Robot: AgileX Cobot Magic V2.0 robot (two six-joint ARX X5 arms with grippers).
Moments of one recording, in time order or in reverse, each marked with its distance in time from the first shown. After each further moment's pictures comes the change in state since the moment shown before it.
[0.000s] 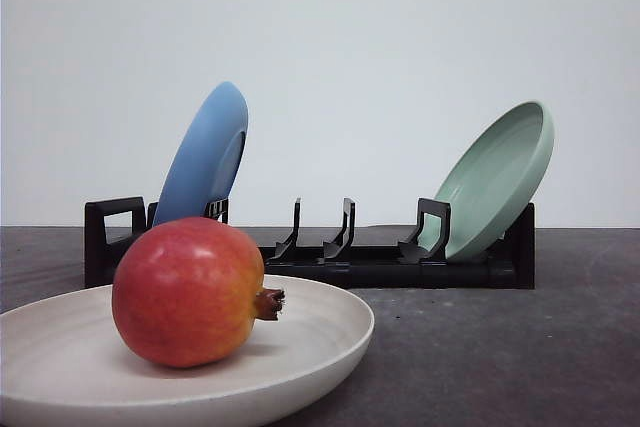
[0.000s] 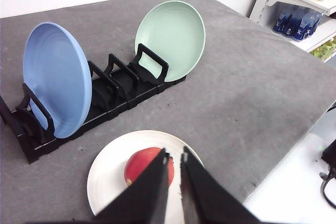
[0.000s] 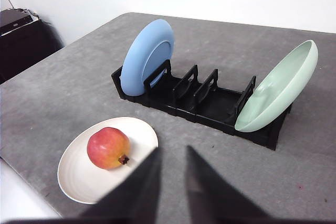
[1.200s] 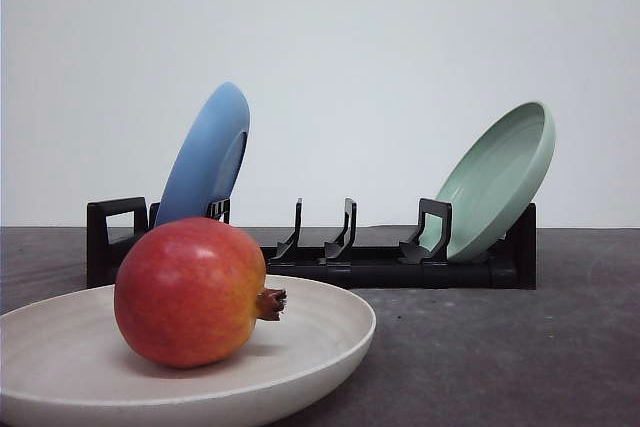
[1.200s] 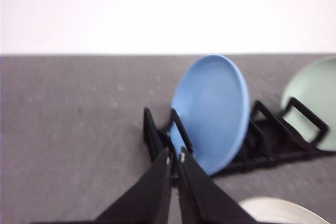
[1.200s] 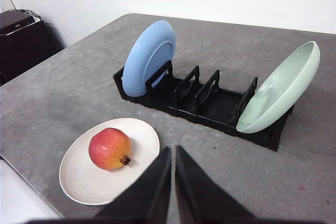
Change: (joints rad) left_arx 1.017 -0.236 -0.504 0.548 0.415 0.295; right_arx 0.000 0.000 0.000 0.005 0.000 0.000
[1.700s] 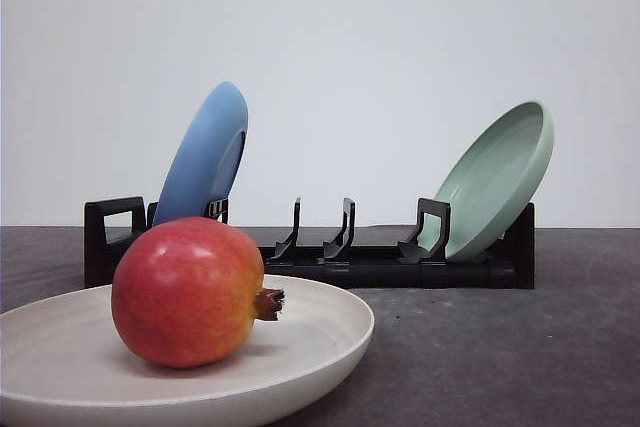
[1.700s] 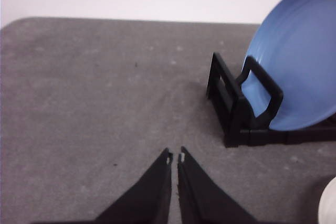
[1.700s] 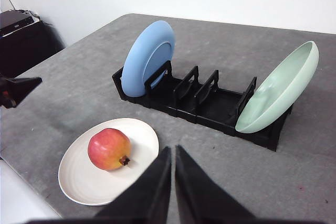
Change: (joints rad) left_arx 0.271 -0.231 -0.406 0.124 0.085 0.064; right_arx 0.000 0.000 0.000 0.000 0.000 0.000
